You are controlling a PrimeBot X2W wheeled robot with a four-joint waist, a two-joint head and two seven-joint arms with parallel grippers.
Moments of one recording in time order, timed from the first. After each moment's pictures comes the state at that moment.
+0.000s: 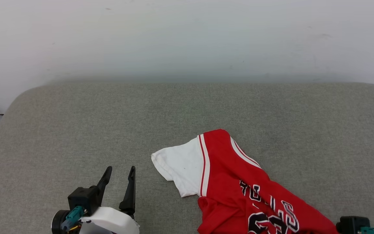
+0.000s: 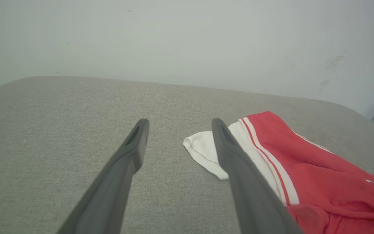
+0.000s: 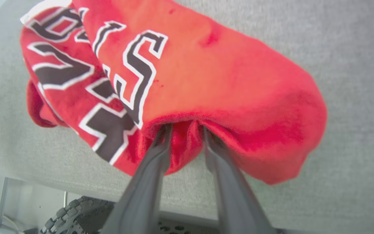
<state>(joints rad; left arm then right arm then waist) -0.04 0.15 -0.20 0.22 -0.34 -0.01 -0.23 0.26 -0.05 -0.06 0.02 0.39 0.13 0.51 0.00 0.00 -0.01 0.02</state>
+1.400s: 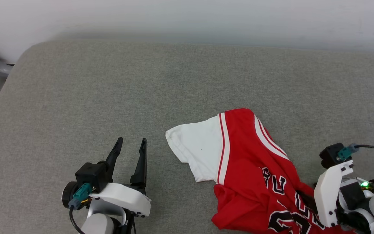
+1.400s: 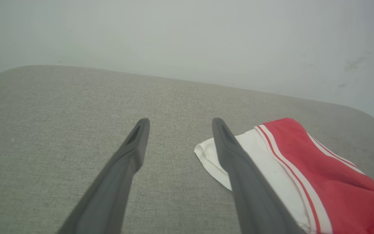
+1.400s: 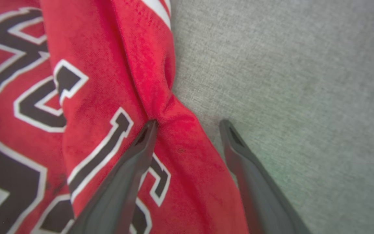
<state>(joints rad) -0.16 0.13 -0.23 0.21 -0.35 -0.01 -0.25 -0.23 -0.43 0.31 0.21 0.52 0.13 0.73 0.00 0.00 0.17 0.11</state>
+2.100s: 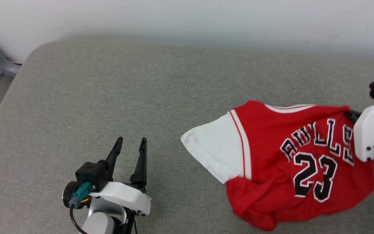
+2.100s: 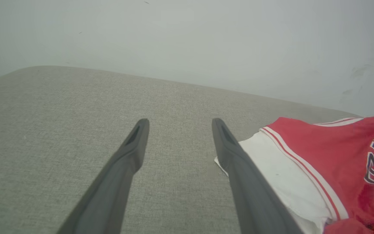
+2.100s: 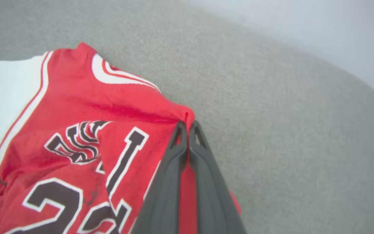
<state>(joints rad) -0.17 0.10 -0.21 0.24 -0.34 -0.03 -0.26 -0.49 -0.53 0.23 0.29 0.46 0.13 0.62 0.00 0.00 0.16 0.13</state>
